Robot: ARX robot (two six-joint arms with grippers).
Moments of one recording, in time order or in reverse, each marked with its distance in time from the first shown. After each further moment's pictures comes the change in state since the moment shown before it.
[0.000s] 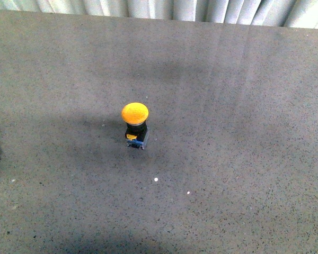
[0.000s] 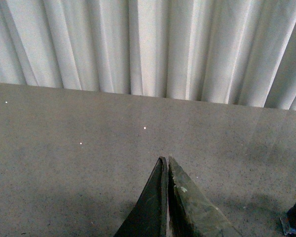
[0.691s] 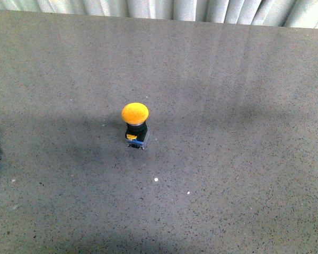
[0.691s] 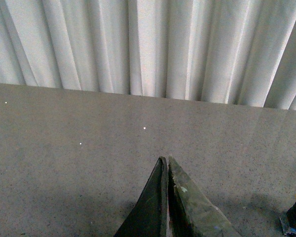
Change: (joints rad) left arm 0.000 0.000 0.000 0.000 0.000 0.000; right arm -0.220 -0.417 -0.637 0.533 0.057 -0.236
